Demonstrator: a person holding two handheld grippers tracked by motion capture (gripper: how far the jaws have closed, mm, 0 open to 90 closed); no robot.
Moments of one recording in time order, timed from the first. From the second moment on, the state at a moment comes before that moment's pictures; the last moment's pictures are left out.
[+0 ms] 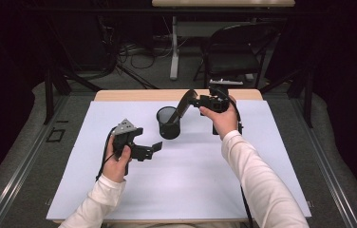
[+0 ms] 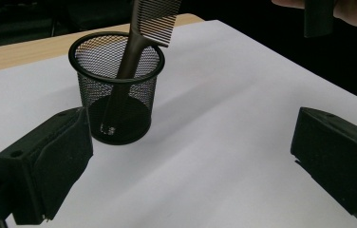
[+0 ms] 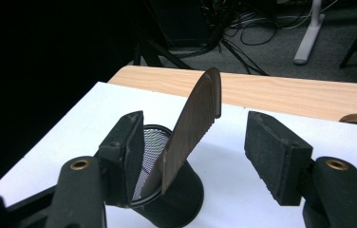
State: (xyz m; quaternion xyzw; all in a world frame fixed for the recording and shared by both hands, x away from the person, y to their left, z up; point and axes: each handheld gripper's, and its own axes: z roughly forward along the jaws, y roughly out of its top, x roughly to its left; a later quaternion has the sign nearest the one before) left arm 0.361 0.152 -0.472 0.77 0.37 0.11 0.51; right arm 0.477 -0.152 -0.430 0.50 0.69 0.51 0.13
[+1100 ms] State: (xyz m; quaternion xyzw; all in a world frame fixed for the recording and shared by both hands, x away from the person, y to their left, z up) left arm 0.362 0.155 -0.470 0.76 0.37 0.11 0.52; right arm 0.440 -0.161 -0.410 0.45 0.72 0.50 0.19
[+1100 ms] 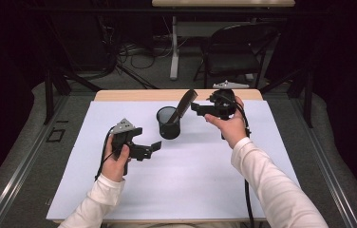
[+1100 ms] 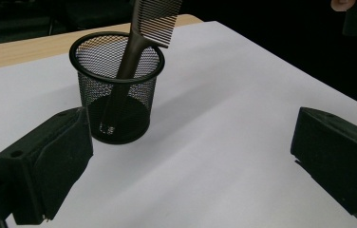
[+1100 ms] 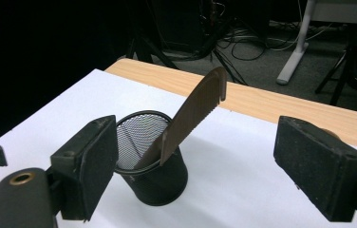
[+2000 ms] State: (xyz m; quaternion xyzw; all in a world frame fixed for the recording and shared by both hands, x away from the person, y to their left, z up) left arm 0.362 0.160 -0.465 0.76 0.37 0.11 0.52; right arm 0.419 -0.162 -0.404 0.42 0.73 0.49 0.21
